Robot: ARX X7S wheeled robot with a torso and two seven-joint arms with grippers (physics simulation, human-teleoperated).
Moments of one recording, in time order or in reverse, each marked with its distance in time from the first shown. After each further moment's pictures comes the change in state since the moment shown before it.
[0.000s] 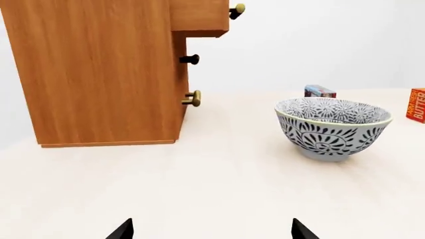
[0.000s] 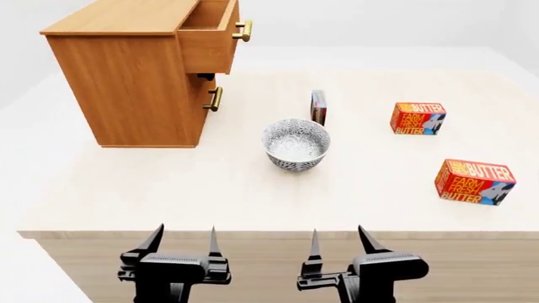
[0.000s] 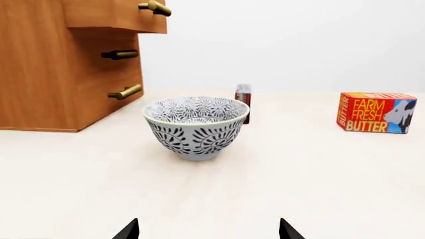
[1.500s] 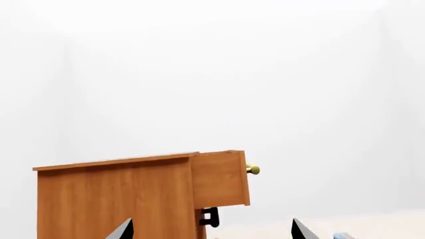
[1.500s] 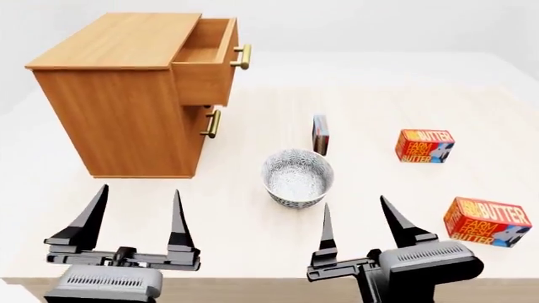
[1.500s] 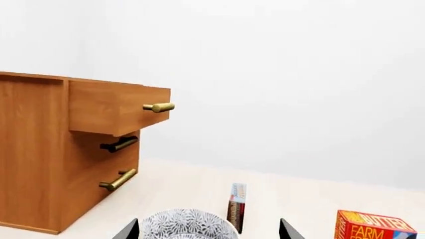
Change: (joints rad) left arm 0.088 -0.148 -0.030 0.358 -0.013 0.168 -0.057; right arm -0.069 0.145 -0.050 -0.482 0.016 0.183 0.096
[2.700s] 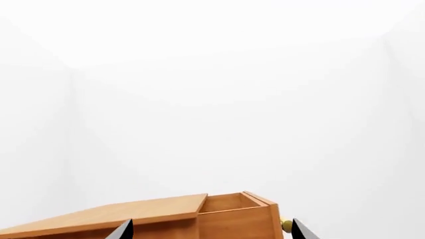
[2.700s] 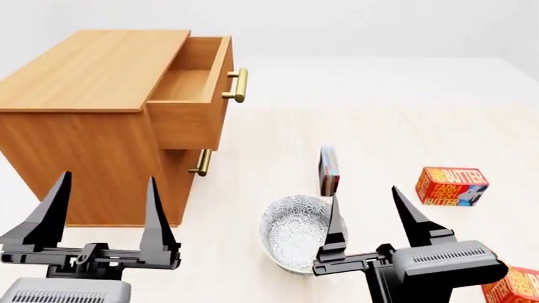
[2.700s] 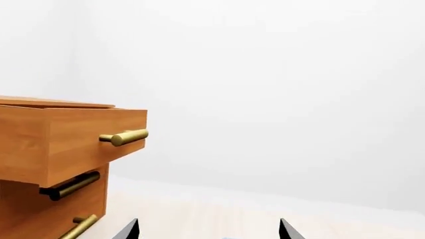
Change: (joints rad) left arm 0.025 -0.069 -0.046 0.135 -0.026 0.014 -0.027; right arm 0.008 0.052 -0.015 -0.069 0.020 -0.007 0.065
